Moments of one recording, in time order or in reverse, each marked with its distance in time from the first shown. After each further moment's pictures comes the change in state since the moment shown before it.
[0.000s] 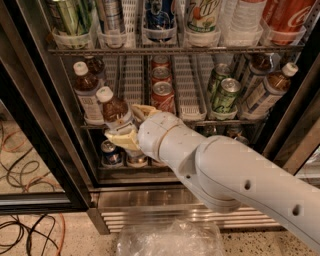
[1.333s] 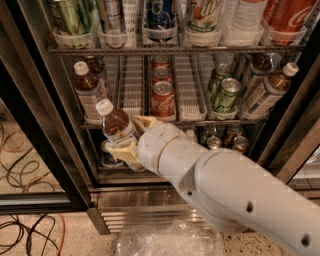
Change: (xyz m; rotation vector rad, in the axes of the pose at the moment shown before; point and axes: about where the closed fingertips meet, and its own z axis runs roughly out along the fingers) arm 0.004 0.022 -0.023 -0.012 0.073 -0.022
